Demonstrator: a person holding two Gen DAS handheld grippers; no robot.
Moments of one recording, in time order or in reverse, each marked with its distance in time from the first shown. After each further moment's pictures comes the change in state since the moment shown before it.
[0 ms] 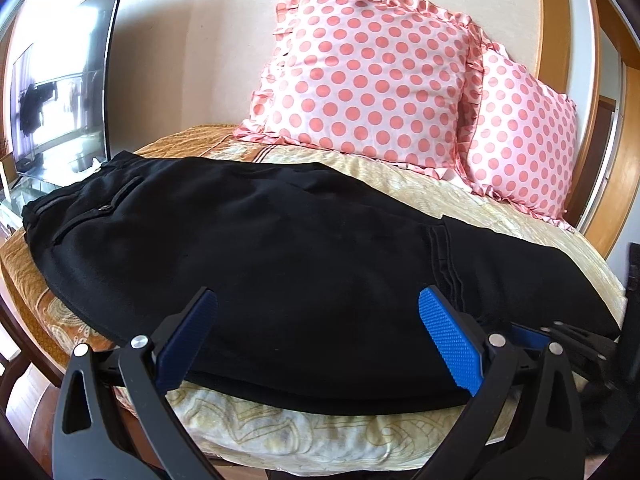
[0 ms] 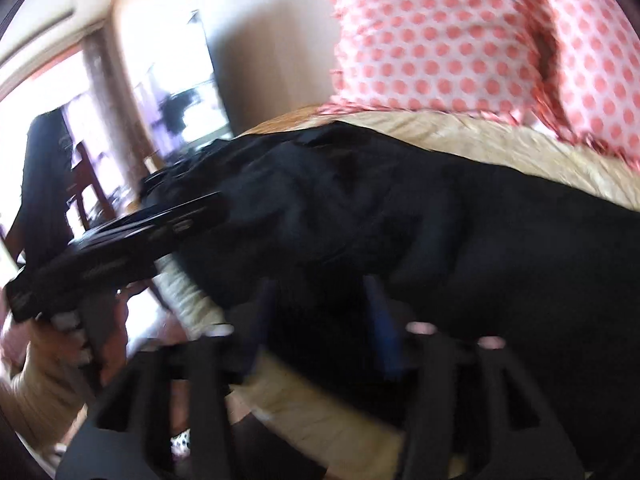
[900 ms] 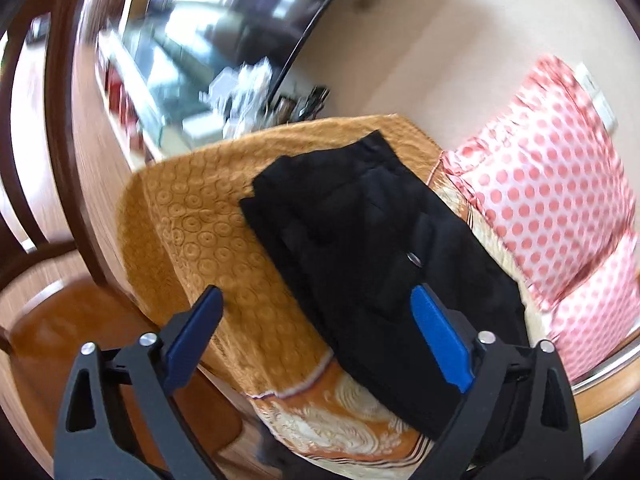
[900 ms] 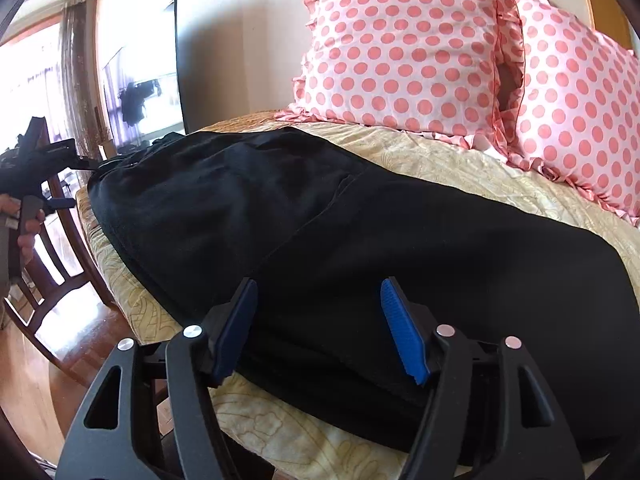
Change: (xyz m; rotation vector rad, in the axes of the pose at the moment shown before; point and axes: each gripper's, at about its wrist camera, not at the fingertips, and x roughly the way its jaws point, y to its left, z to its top) left arm -0.024 0.257 0.025 -0.657 0.145 0.183; right arm 0.001 -0.006 -0.011 -0.038 -0.018 -0.270
